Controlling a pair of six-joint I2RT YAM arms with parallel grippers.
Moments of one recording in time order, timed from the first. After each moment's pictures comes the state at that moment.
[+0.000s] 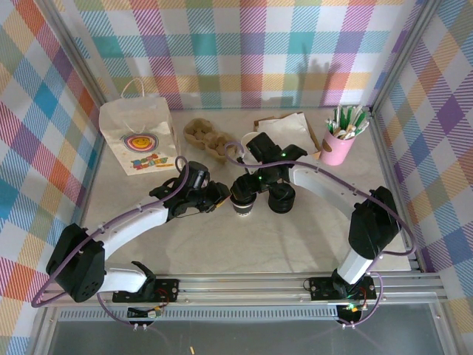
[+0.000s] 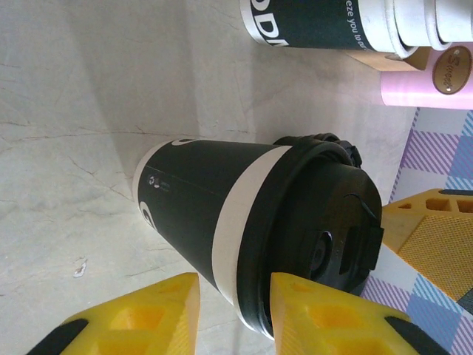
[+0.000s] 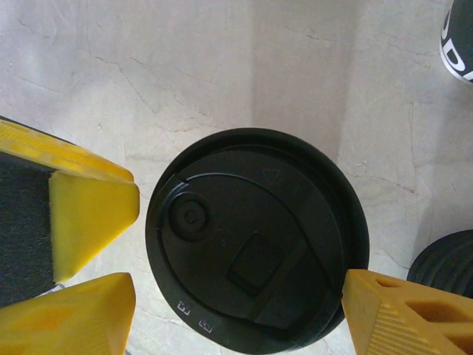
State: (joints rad) left arm -0.62 1.31 0.81 -0.29 0.26 -1.17; right arm 0.73 1.68 1.42 -0.87 -0.27 0.21
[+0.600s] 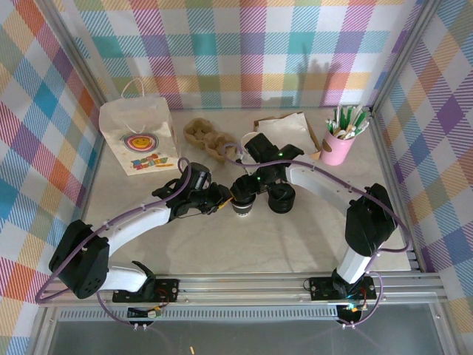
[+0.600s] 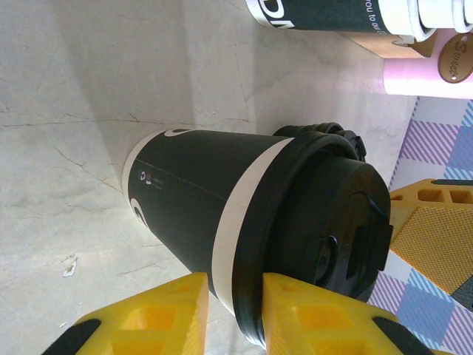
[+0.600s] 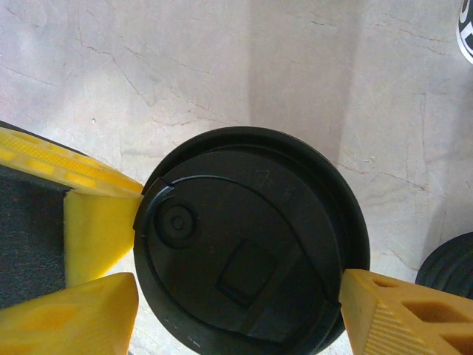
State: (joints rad) left arm -0.62 1.34 0.79 -0.24 0.30 -1.18; right arm 0.73 1.71 1.42 -0.88 -0.28 0.21
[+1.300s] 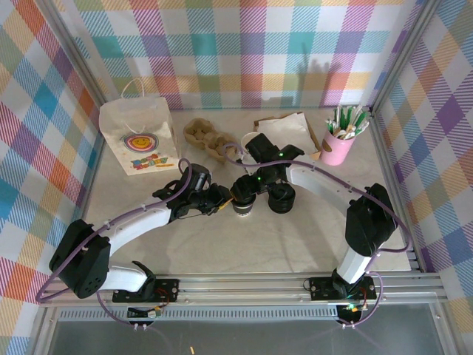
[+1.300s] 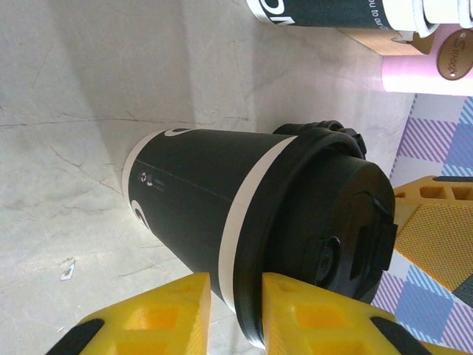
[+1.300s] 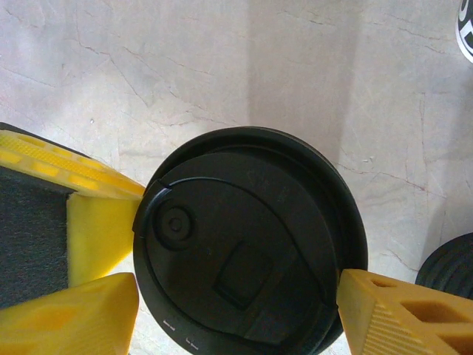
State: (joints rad) left arm -0.62 1.34 0.77 -0.21 0.31 -1.18; right arm 0.72 1.71 1.41 -0.87 -0.28 0.21
